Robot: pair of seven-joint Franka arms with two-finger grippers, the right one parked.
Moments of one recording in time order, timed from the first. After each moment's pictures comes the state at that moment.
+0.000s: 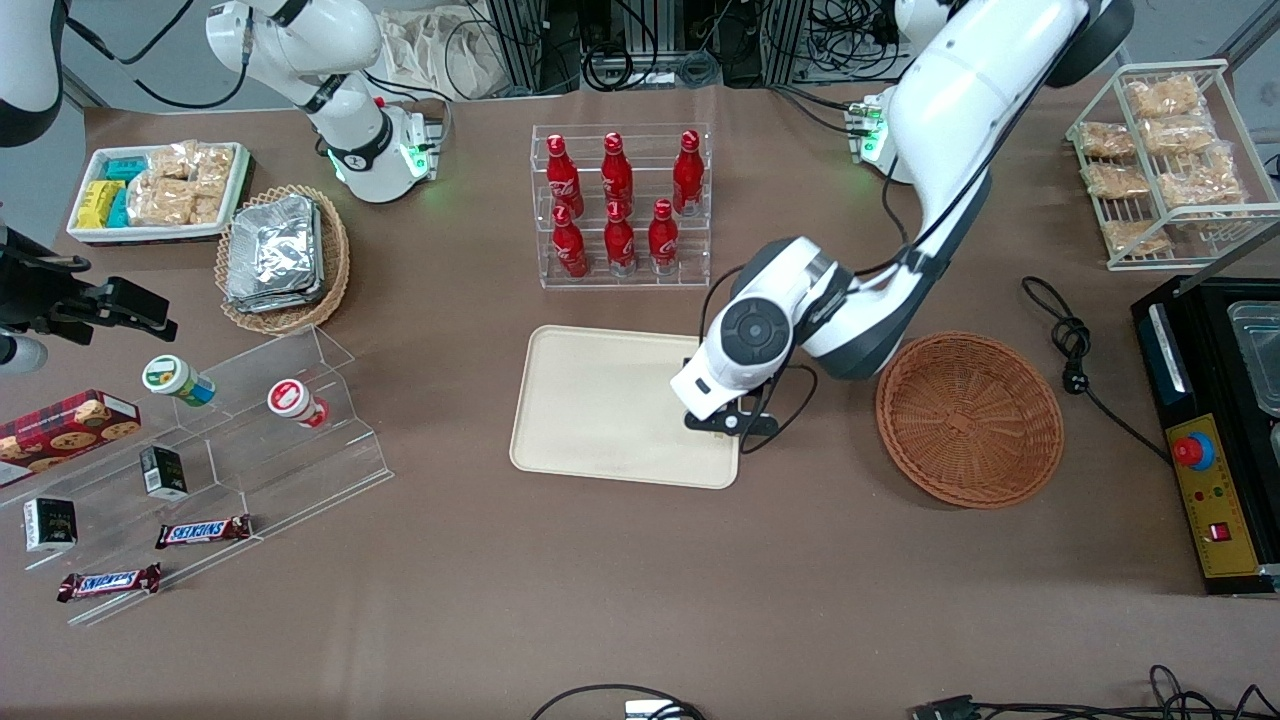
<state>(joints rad) -0.24 0.68 -0.49 -1.57 0.20 2.01 -0.65</state>
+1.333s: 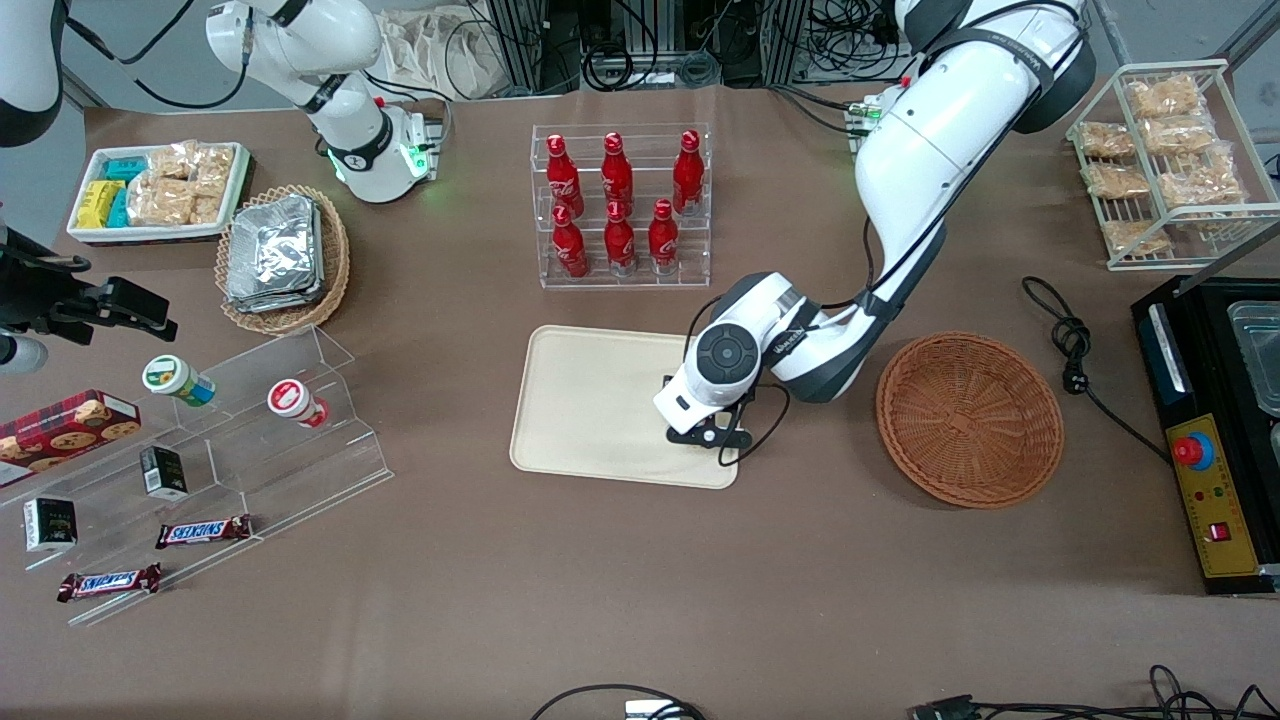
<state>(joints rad) -0.27 0.79 -0.48 -1.54 0.25 2.12 -0.70</state>
